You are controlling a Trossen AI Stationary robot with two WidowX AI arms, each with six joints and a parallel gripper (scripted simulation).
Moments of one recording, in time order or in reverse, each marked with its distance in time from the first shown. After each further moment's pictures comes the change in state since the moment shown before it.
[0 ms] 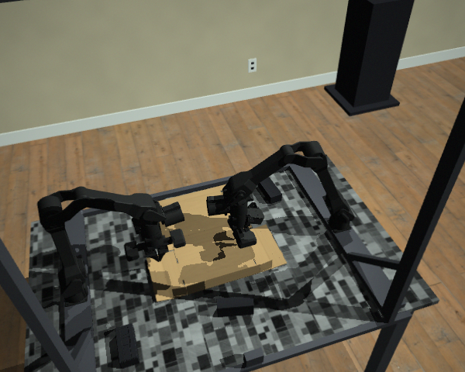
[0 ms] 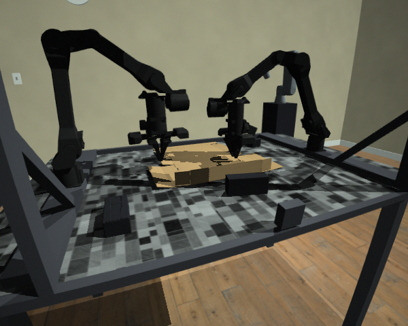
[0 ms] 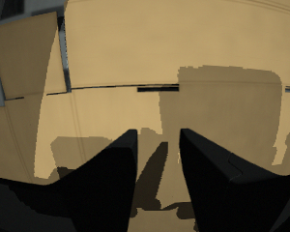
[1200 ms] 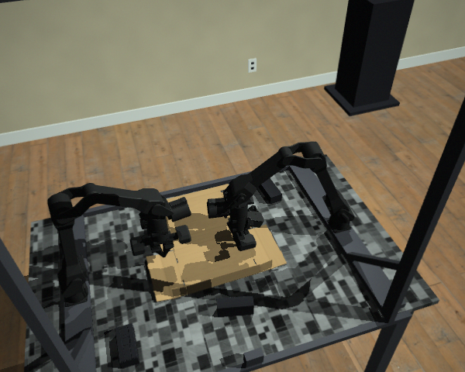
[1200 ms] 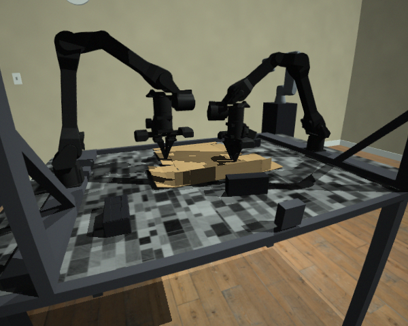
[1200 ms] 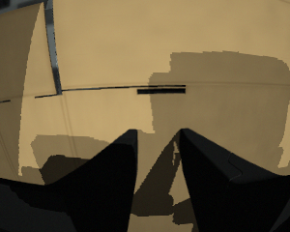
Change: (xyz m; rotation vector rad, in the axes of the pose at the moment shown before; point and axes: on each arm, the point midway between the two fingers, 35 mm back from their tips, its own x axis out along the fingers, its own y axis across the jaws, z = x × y) left arm -0.001 -0.019 0.012 0.001 0.004 0.030; right arm 0.014 0.000 -0.002 0.000 0.023 0.003
